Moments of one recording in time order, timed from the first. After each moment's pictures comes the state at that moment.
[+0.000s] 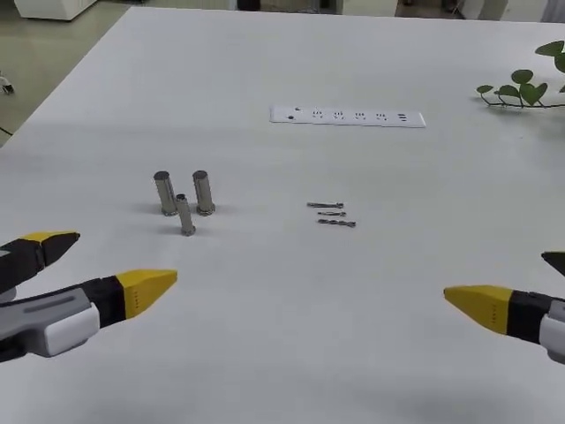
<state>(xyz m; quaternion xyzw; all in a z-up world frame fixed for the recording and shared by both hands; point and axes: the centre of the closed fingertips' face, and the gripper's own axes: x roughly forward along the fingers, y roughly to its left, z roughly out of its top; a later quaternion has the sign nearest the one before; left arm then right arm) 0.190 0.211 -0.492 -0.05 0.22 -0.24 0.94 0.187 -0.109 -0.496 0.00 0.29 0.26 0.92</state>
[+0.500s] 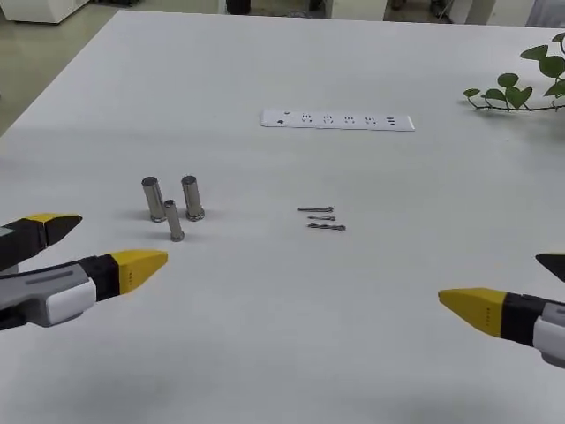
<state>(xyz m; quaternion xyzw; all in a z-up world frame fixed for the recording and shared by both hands) 0.222 0.211 -0.491 -0.02 0.22 -0.25 0.94 0.185 -0.116 -0.493 0.00 0.29 0.25 0.92</state>
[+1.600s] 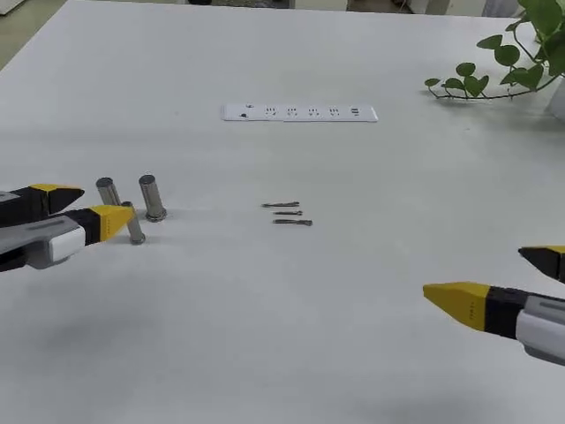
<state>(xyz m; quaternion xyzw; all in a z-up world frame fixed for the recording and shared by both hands) 0.292 0.207 -0.516 0.00 0.22 -0.26 0.94 0.182 -0.133 -0.493 0.00 0.29 0.23 0.93</state>
